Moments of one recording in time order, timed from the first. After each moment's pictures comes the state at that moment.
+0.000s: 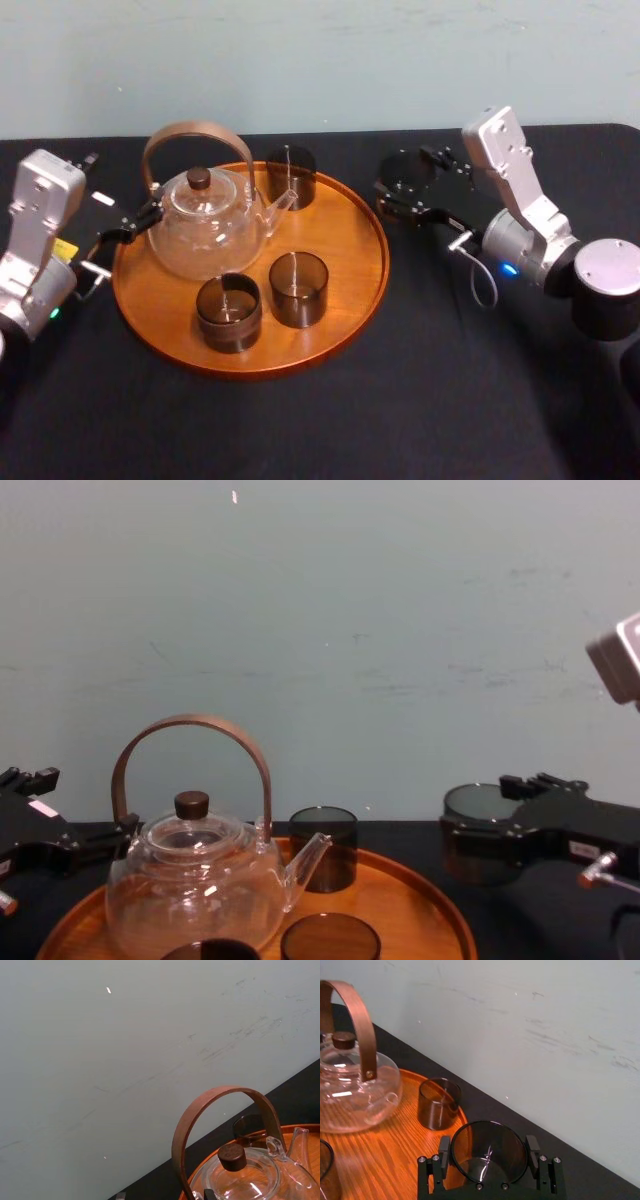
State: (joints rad) left arm -0.20 0.60 0.45 -1.41 -0.25 -0.12 0.03; right arm 0.34 0.29 -0.34 -1.26 0.08 -0.01 0.39
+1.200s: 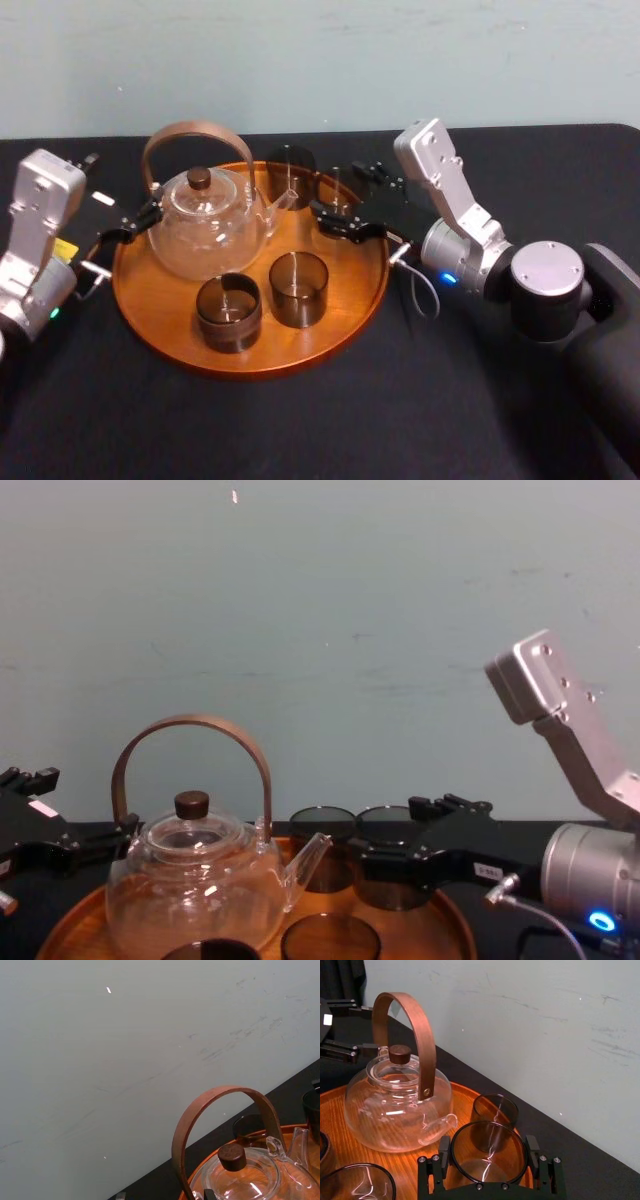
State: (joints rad) left arm -0.20 0.60 0.45 -1.41 -0.25 -0.12 0.03; right arm 0.41 0.22 -0.44 -1.16 0.10 -0.04 0.42
